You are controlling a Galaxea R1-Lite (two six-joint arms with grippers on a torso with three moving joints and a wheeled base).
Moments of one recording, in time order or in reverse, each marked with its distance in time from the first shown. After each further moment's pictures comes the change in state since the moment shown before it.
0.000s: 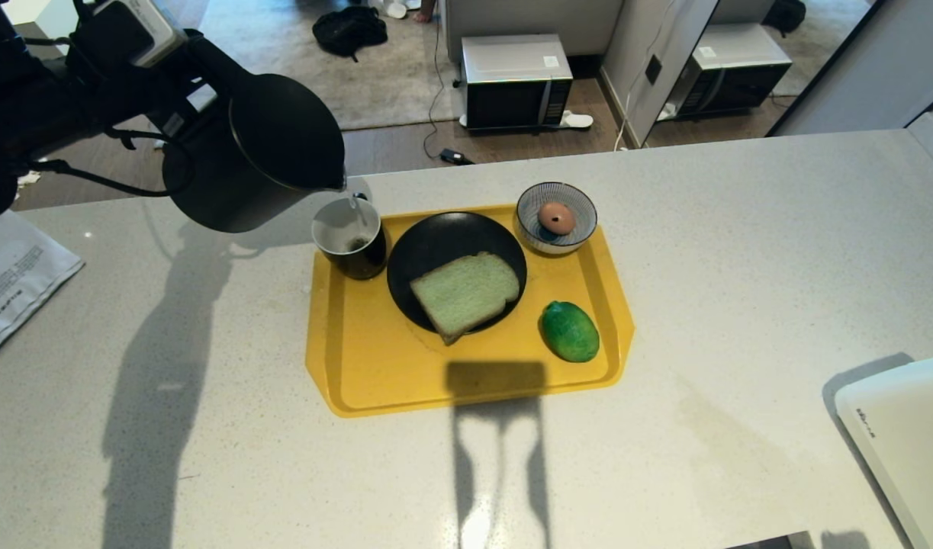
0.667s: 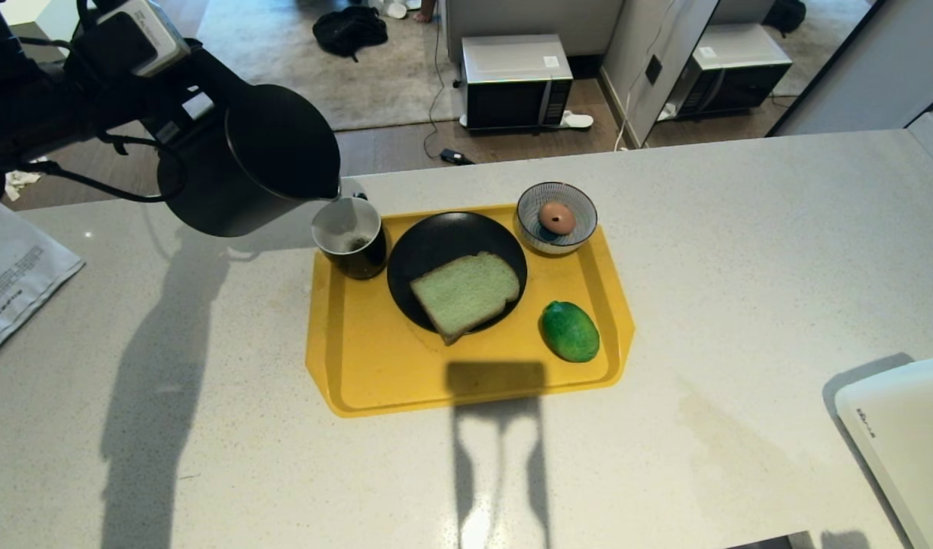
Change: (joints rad) left arm 0.008 -0.013 -0.002 0.074 0.000 0.079; right arm 0.000 0.000 0.000 0.000 0.000 0.000
